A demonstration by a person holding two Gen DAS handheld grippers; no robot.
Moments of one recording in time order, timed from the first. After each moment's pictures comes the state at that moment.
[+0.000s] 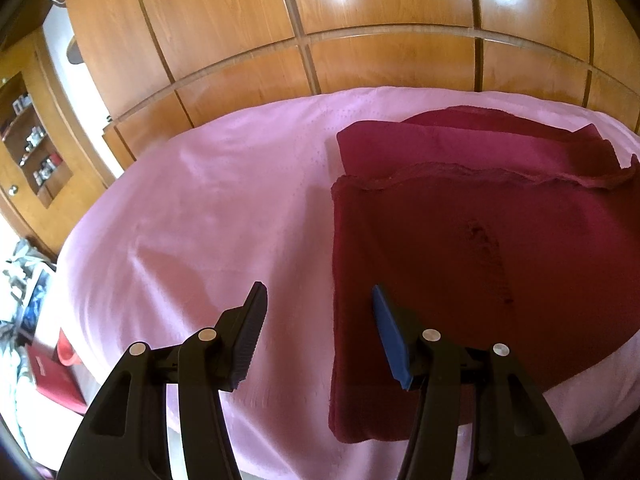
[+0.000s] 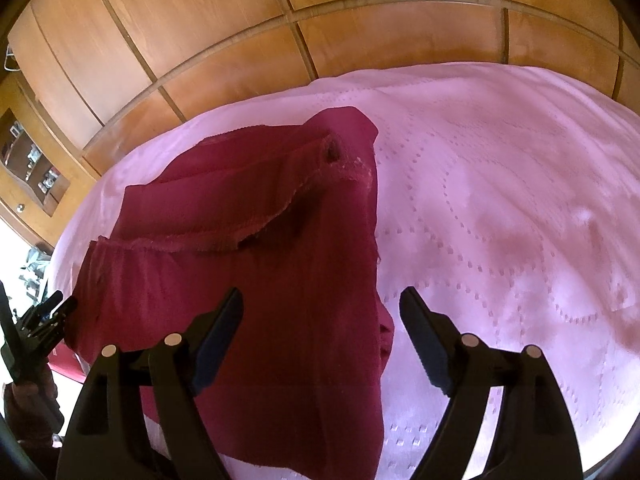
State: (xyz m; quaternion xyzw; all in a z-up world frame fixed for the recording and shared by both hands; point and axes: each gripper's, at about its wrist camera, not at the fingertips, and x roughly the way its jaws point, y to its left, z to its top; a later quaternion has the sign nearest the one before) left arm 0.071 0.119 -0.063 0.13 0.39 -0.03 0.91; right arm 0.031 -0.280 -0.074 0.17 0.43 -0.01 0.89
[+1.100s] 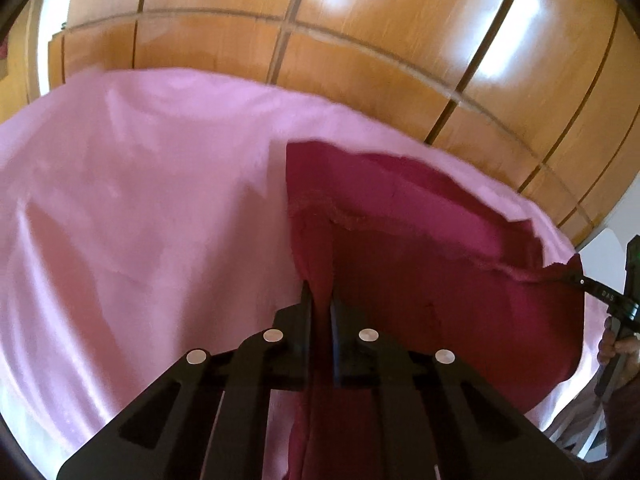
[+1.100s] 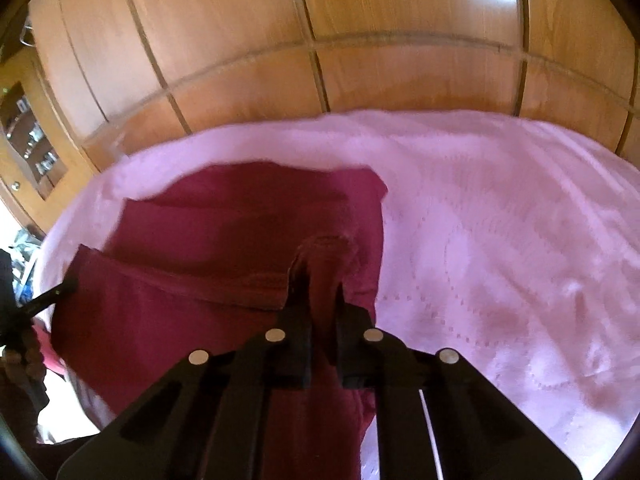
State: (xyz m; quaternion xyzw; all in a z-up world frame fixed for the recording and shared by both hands) left arm 0.128 0.160 -0.072 -0.10 0.41 -0.19 0.89; right arm 0.042 -0.278 -0.035 0.12 0.38 0.00 0.91
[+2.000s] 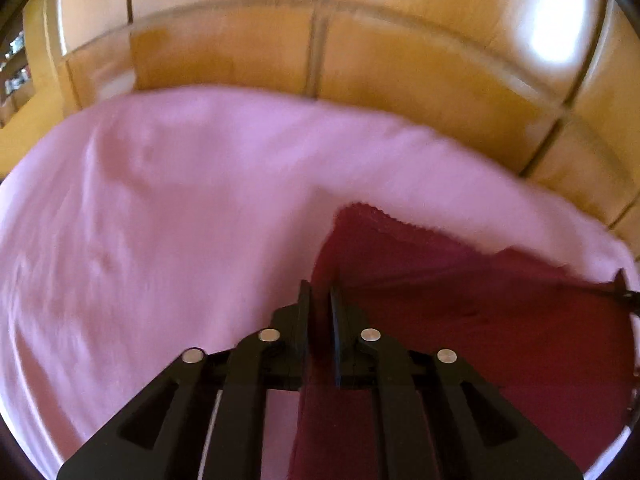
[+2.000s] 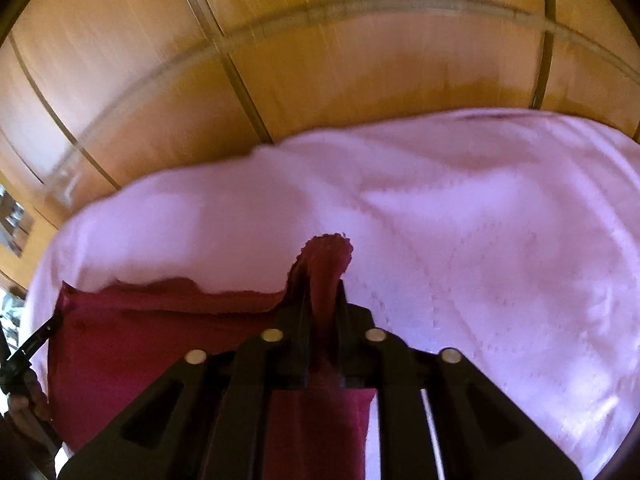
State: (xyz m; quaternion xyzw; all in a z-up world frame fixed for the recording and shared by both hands) left arm 0.314 0.116 -0.088 -0.04 0.46 -0.06 0.89; right arm 0.222 -0.349 -0.079 0.18 0.45 -0.08 0.87
